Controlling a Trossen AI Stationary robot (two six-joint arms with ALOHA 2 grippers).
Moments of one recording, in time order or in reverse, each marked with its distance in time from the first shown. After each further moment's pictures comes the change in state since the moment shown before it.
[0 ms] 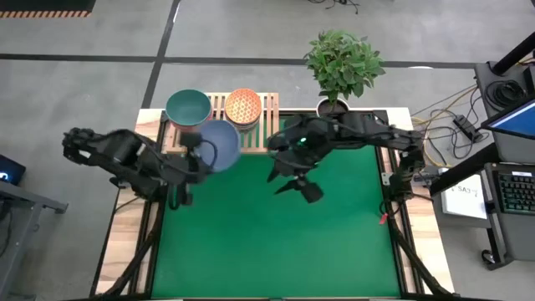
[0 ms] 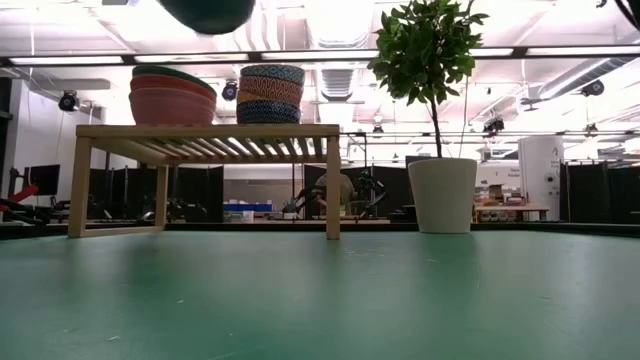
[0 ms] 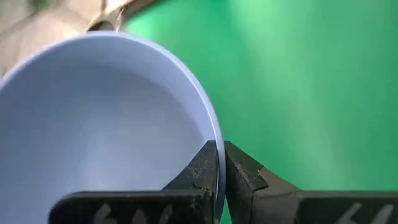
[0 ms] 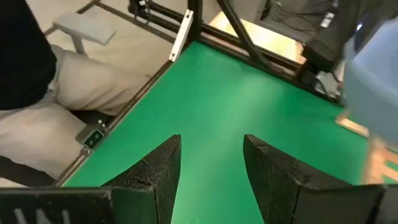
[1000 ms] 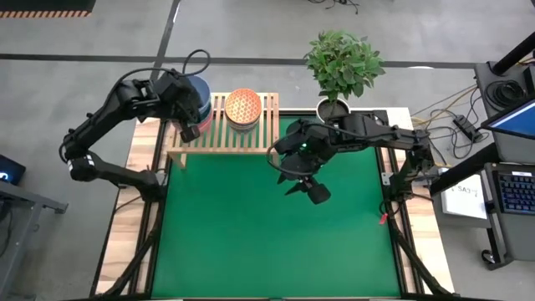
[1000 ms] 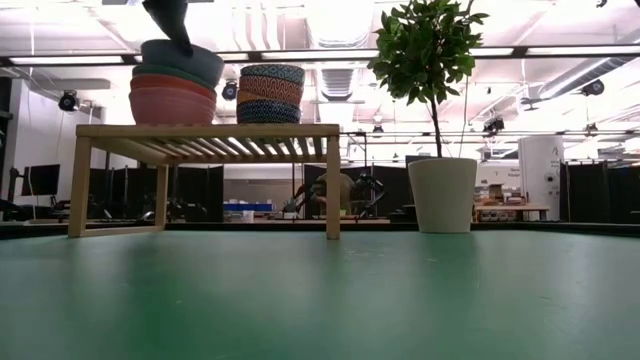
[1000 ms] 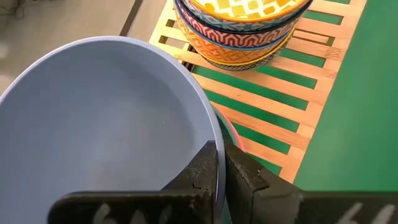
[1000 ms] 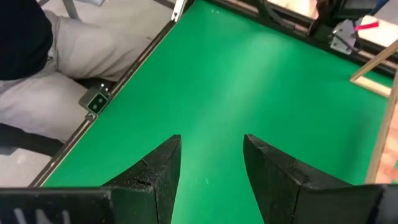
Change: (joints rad) left arm 0.880 0.021 0.071 -0.150 0.212 0.155; right arm 0.003 -0.089 -0.170 -0.049 0.034 -0.019
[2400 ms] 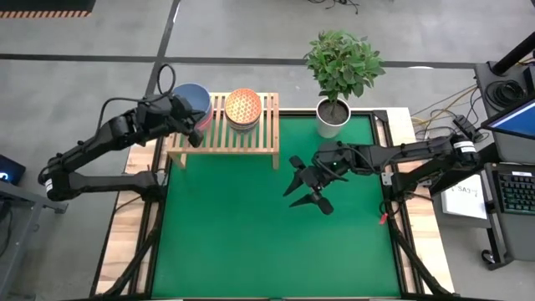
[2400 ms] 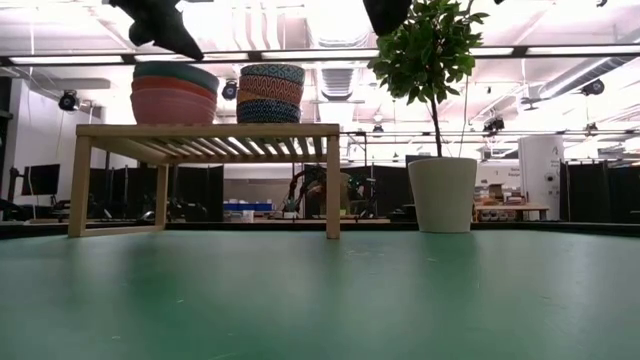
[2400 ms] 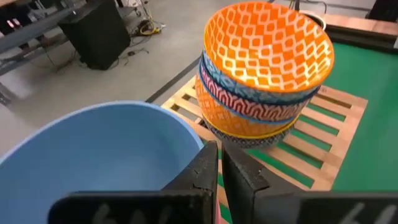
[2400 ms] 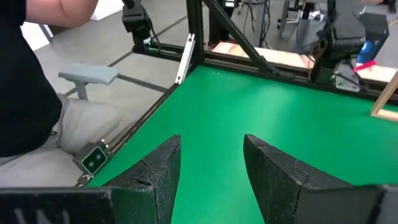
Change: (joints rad) left arm -0.034 -0.386 -0.588 0.696 -0.039 -0.203; right arm 0.000 -0.430 -1.093 1.129 -0.091 0.272
